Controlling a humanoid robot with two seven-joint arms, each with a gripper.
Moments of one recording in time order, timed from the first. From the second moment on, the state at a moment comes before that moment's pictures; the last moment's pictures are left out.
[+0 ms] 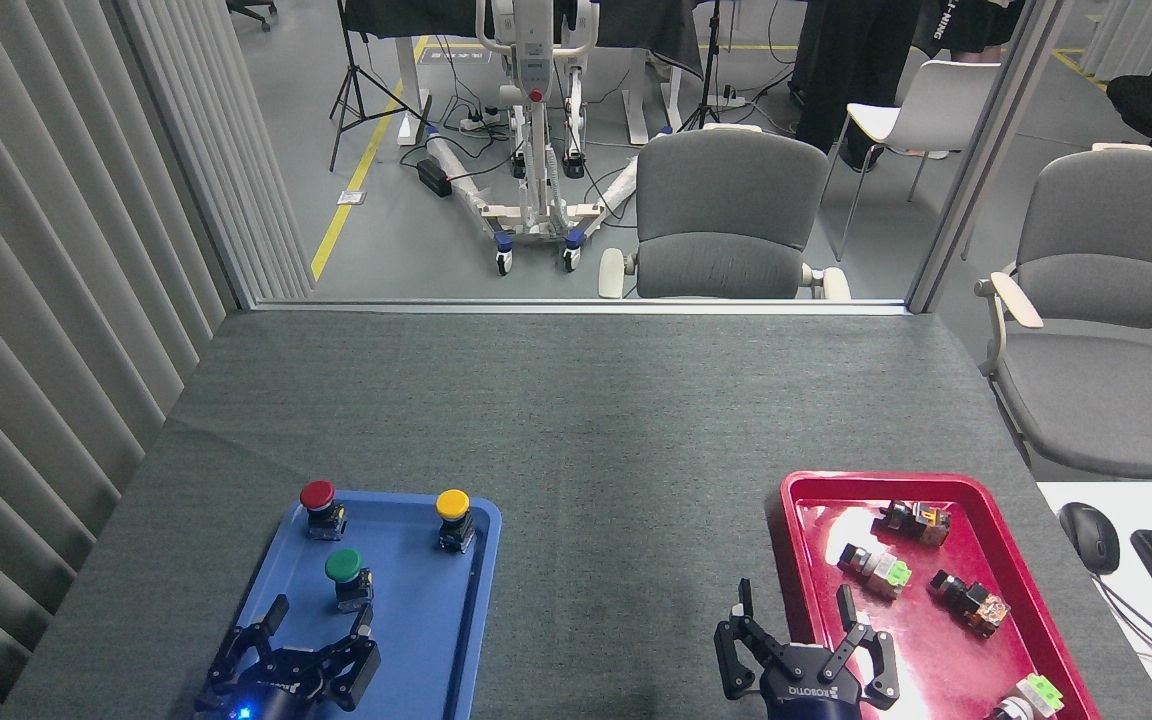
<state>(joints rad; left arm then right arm) -0.04 0.12 0.03 -1.21 -1.42 -0.23 0.18 0.14 0.08 0.15 -1.54 1.54 0.22 -0.20</state>
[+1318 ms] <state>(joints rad) -0.17 0.11 0.01 -1.05 -1.42 -0.23 0.20 0.14 0.09 0.15 -1.54 1.54 0.21 -0.19</state>
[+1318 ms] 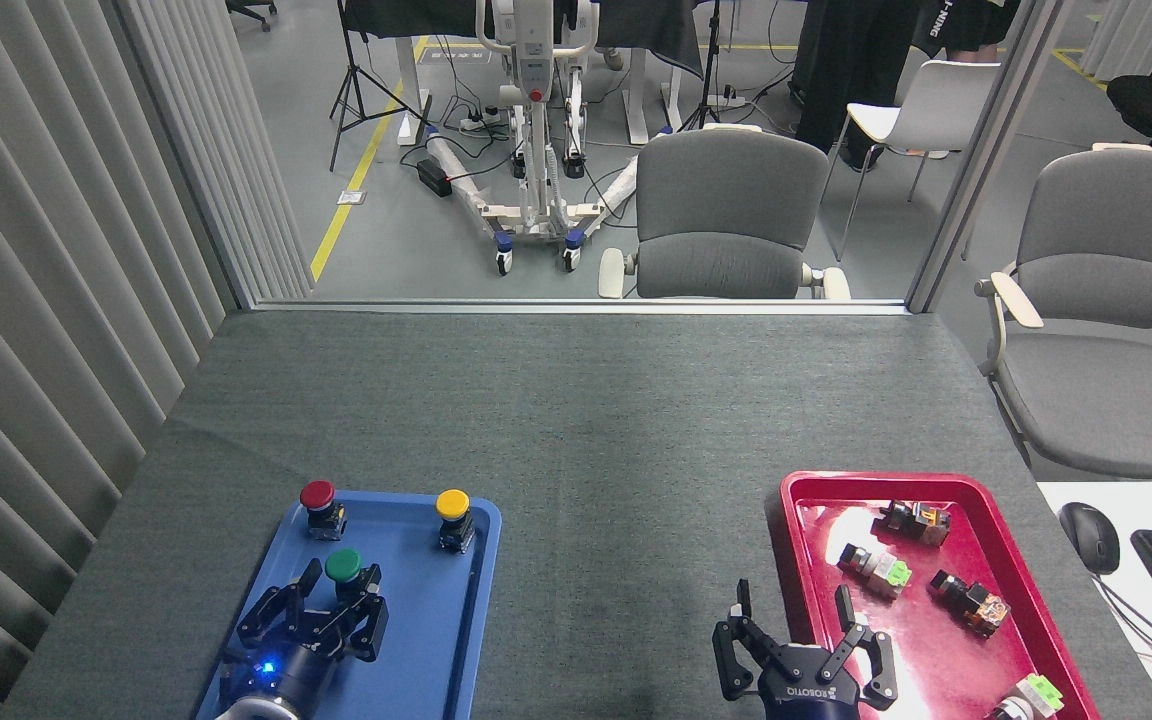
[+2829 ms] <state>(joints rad) -0.38 -0.11 -0.57 -0.87 -1.45 -0.38 0.29 0.14 0.09 0.14 -1.54 1.54 0.21 -0.20</state>
